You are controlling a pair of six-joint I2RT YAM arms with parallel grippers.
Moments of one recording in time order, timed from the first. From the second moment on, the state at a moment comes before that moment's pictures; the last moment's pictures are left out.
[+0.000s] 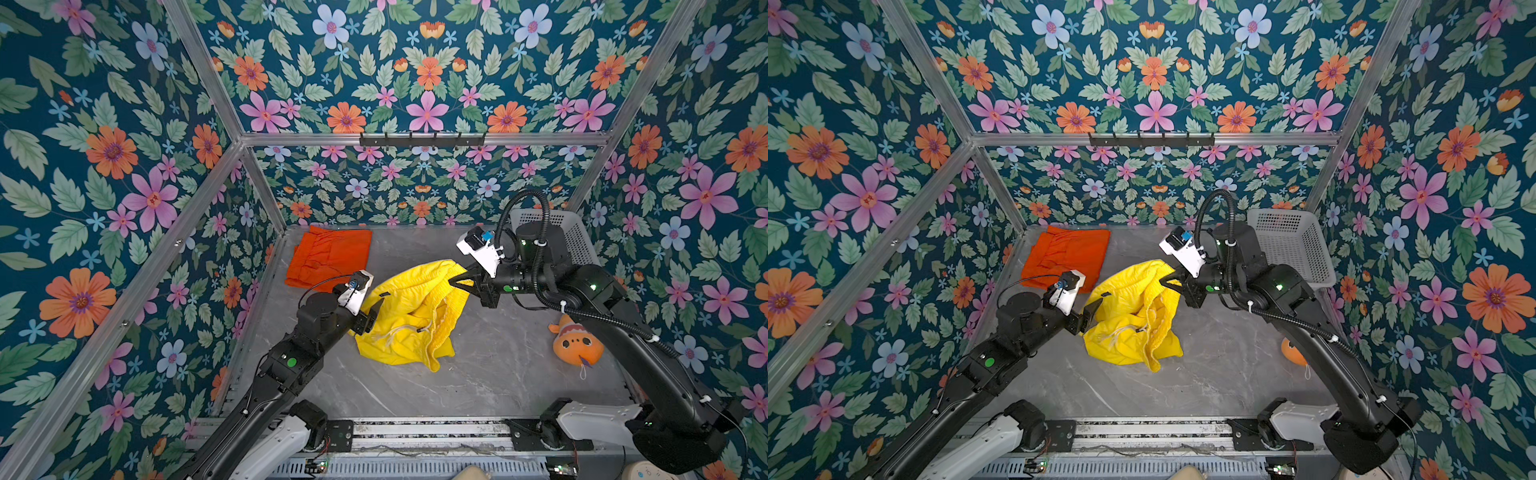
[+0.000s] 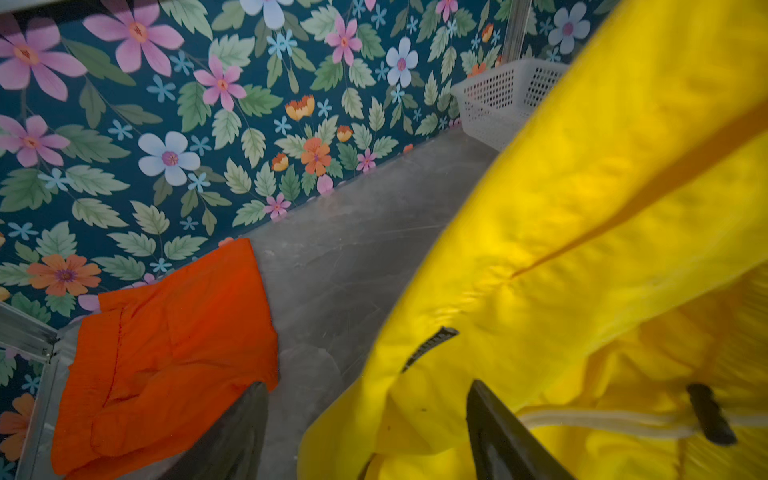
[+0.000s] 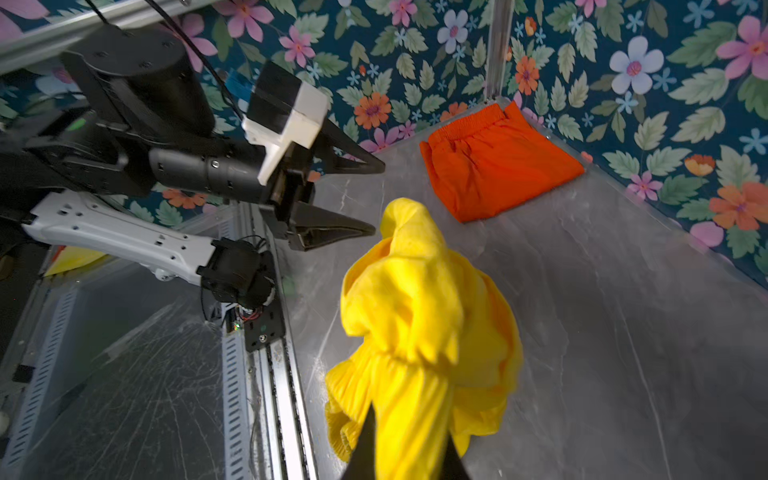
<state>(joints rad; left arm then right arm) -0.60 0.74 0.74 -0.34 -0.03 0.14 0.57 1.23 1.52 -0.85 -0.53 -0.15</state>
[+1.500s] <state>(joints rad) -0.60 0.78 0.95 -0.44 -0.28 0.25 0.44 1.02 1.47 -0.86 -0.73 -0.27</state>
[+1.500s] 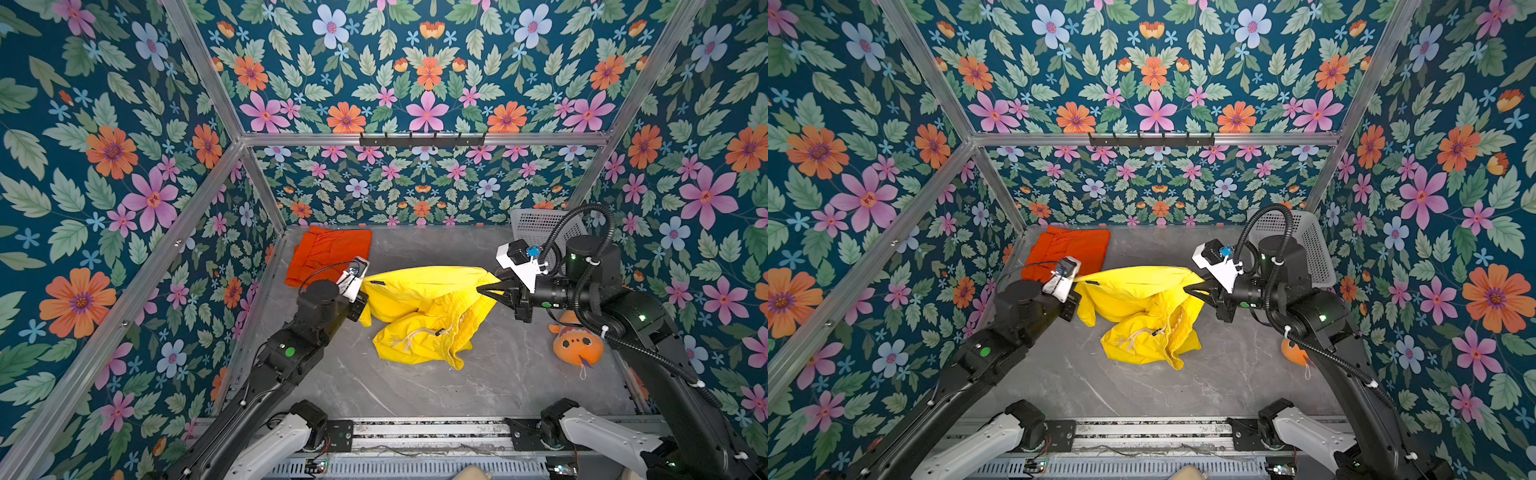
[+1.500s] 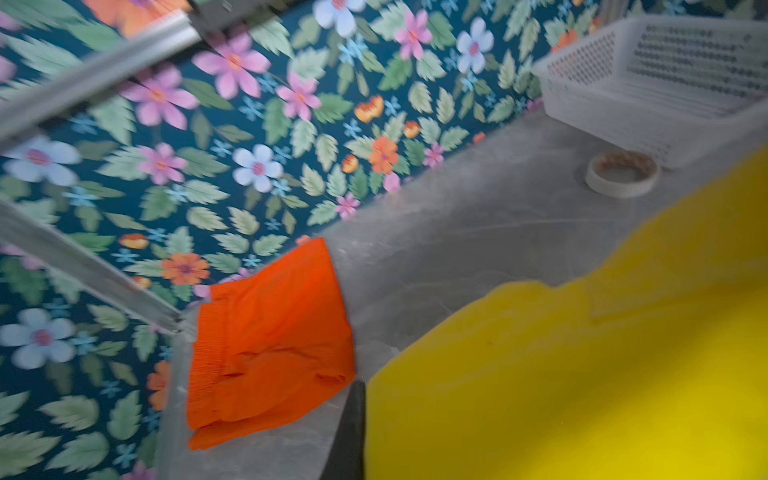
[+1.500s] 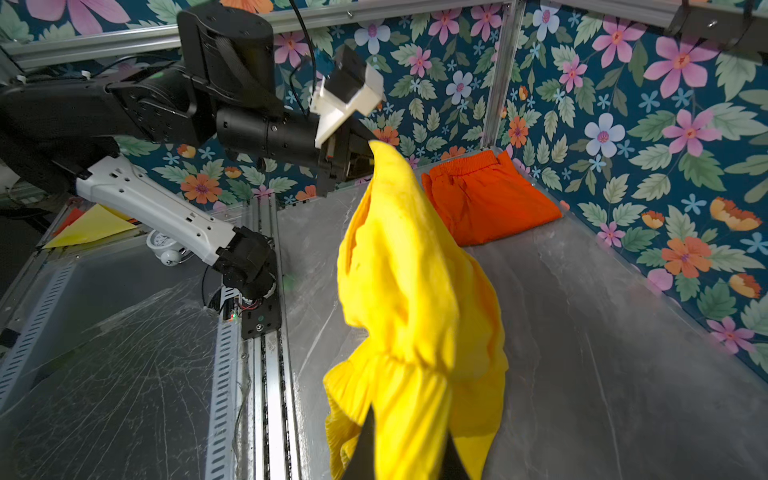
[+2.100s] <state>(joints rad) -0.58 1.10 1.64 -0.69 -0.49 0.67 0.40 1.06 1.57 -0.78 -0.89 0.01</state>
